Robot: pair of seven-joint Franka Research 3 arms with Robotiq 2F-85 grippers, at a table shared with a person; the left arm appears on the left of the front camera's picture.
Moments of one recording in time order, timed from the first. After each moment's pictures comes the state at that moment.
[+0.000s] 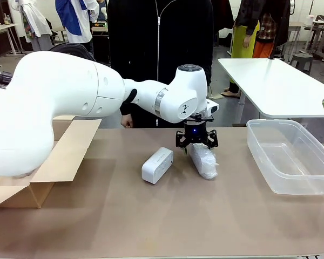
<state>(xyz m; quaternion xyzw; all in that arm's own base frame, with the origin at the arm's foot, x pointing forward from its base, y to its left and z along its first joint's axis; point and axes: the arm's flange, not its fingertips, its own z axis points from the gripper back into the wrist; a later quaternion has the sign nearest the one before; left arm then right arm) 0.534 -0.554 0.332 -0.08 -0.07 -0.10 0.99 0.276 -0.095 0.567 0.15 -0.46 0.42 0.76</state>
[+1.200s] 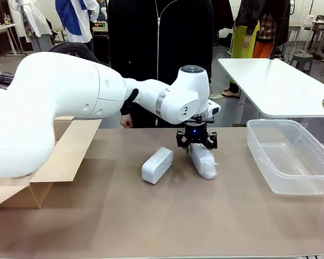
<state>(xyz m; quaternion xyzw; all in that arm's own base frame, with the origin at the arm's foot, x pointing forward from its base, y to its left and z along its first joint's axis) 0.531 -0.558 0.332 -0.06 -0.09 -0.13 0.99 0.276 -0.095 0.567 0.15 -0.46 0.42 0.76</state>
